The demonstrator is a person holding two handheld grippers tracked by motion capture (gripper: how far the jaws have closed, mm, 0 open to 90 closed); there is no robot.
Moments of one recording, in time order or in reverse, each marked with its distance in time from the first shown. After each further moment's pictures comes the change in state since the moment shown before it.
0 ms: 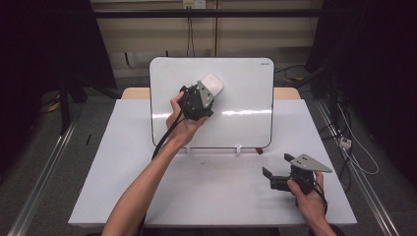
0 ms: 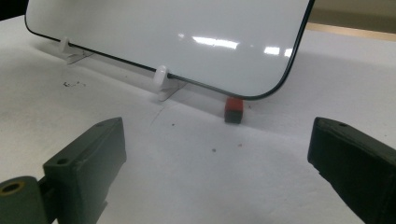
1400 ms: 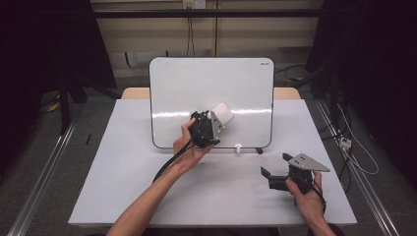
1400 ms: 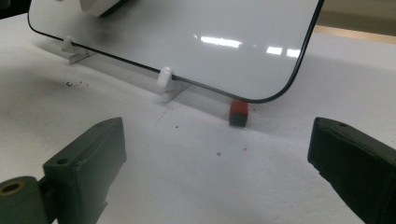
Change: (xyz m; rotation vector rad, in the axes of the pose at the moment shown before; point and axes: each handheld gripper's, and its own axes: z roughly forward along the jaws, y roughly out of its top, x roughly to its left) left arm -0.057 -0.027 -0.012 0.018 -0.078 0.105; right arm 0.003 0.002 0.003 0.003 0.006 -0.013
